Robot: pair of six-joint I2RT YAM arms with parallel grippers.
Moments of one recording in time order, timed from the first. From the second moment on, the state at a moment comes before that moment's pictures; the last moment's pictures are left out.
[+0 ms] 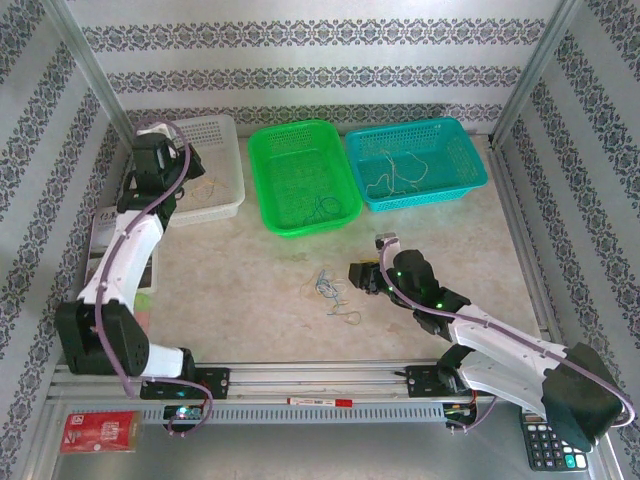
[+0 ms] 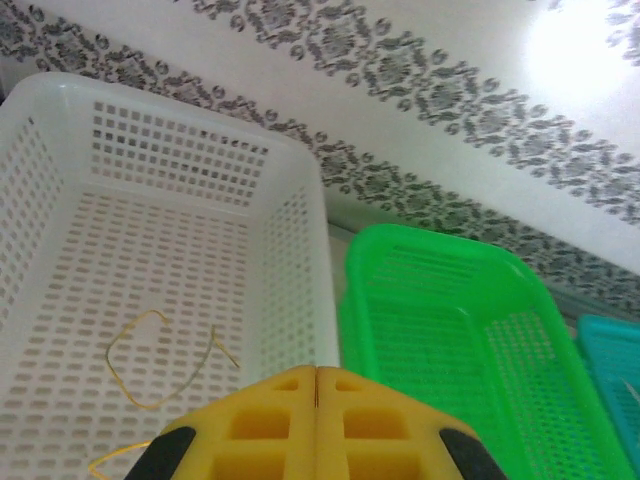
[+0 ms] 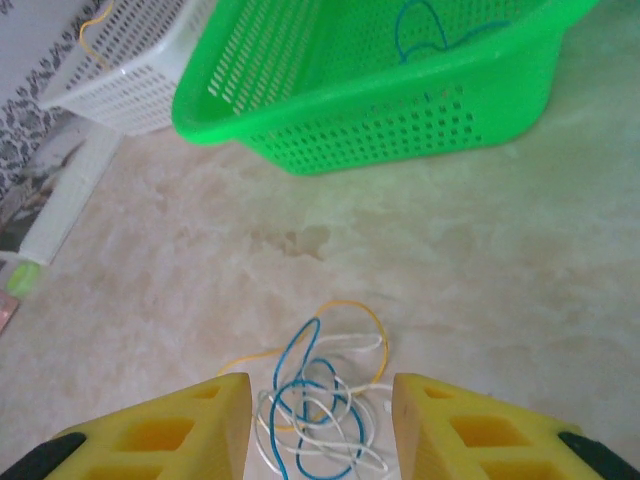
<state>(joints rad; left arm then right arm) 0.05 1.42 1.23 -0.23 0.05 -0.43 0.66 0.95 0.36 0.11 -0.11 0.56</state>
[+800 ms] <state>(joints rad) 0.08 1.39 1.16 -0.17 0.33 -0.53 0.67 0.88 0.26 -0.07 -0.20 0.60</state>
